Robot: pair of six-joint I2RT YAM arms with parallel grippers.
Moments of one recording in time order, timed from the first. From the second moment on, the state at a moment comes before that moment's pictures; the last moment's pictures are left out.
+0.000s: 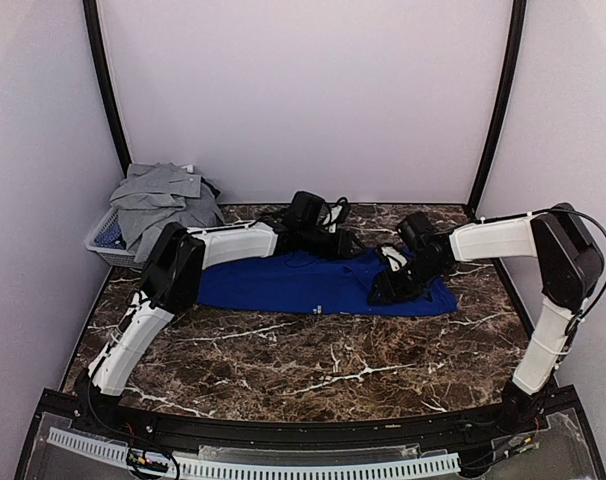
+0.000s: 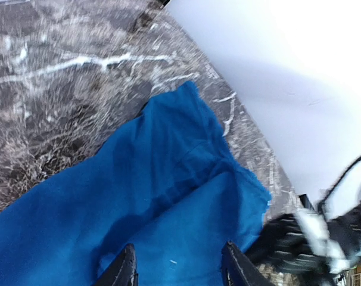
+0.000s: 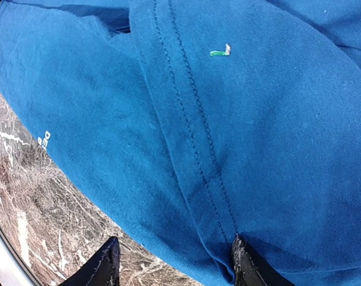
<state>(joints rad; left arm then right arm) -0.72 2.56 2.16 -0.12 0.54 -0.51 0.50 1.78 1.07 -0.46 -0.36 0.19</state>
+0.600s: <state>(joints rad) -0.70 2.70 2.29 -0.28 0.46 -0.51 0.50 1.51 0.98 -0.56 -0.33 0.28</state>
